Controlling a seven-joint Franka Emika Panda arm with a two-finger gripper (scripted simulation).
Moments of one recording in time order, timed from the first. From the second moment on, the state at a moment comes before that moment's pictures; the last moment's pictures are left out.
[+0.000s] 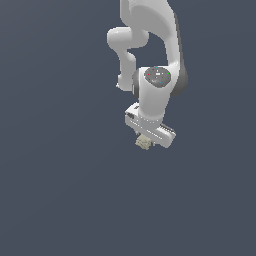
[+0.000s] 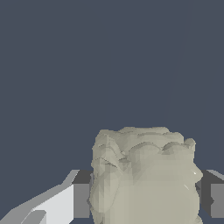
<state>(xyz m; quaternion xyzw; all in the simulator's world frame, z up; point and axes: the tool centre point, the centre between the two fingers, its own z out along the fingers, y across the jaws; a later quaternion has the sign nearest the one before) -0.007 0.076 0.146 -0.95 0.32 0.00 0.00</state>
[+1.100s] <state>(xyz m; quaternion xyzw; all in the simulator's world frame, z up) -0.044 0.152 0.398 -0.95 0.32 0.00 0.00</state>
